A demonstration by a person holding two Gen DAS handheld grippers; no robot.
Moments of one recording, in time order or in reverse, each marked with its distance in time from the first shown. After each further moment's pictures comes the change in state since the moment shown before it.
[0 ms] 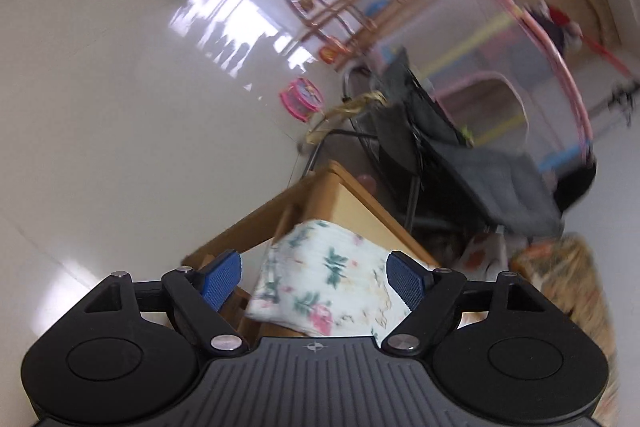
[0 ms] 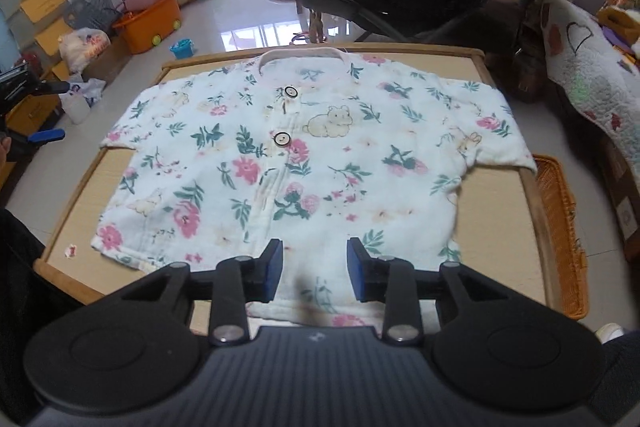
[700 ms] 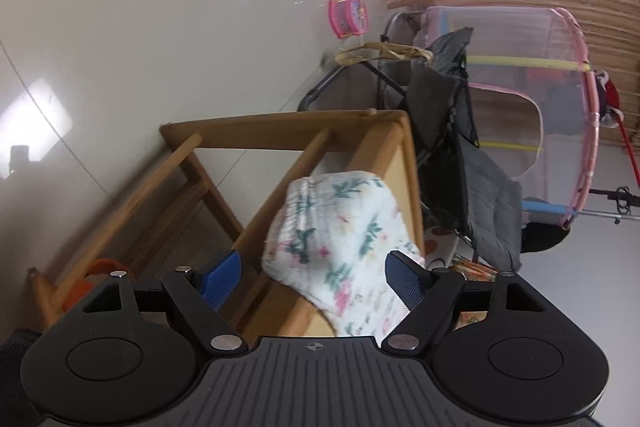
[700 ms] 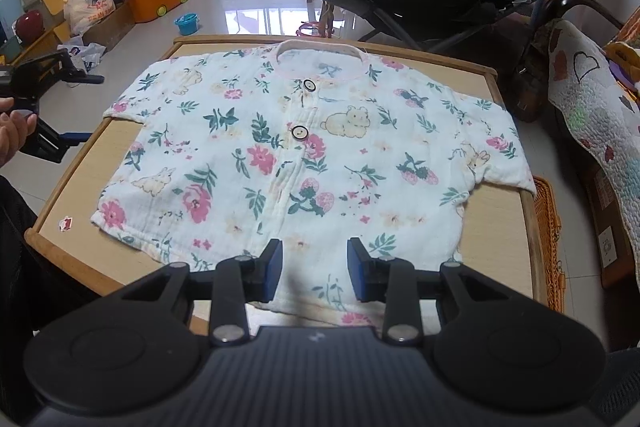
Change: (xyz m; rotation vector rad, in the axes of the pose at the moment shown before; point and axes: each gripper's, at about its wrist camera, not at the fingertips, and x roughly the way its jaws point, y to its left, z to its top) left arm 0.097 0.057 -0.030 -0.393 0.245 -0.073; right arm -0.004 0.024 0.005 -0.109 0.035 -0.050
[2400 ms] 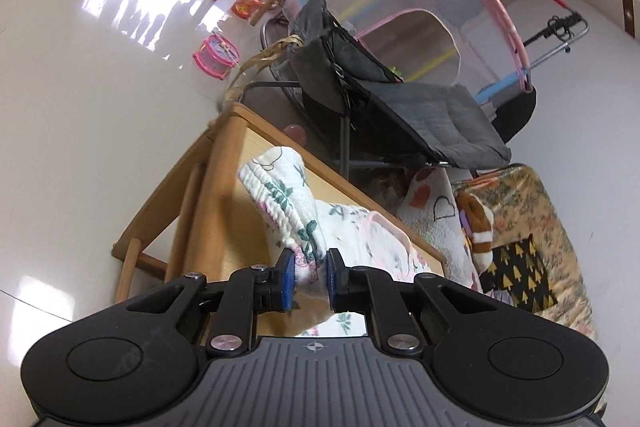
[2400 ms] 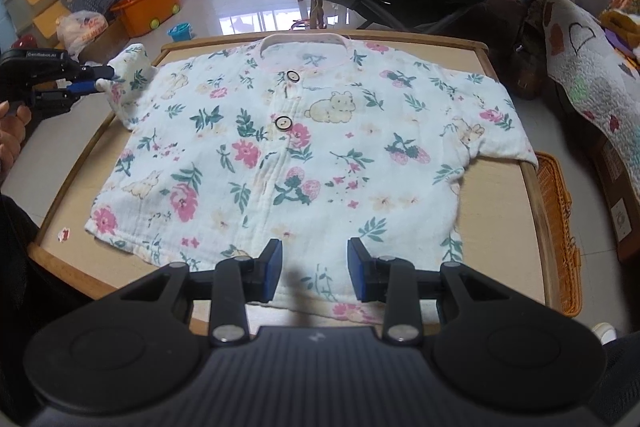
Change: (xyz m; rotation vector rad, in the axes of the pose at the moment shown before) left arm -0.020 -0.088 -0.042 0.661 -0.054 -0.046; right arm 0.009 -0.023 -0.010 0.099 0.000 0.043
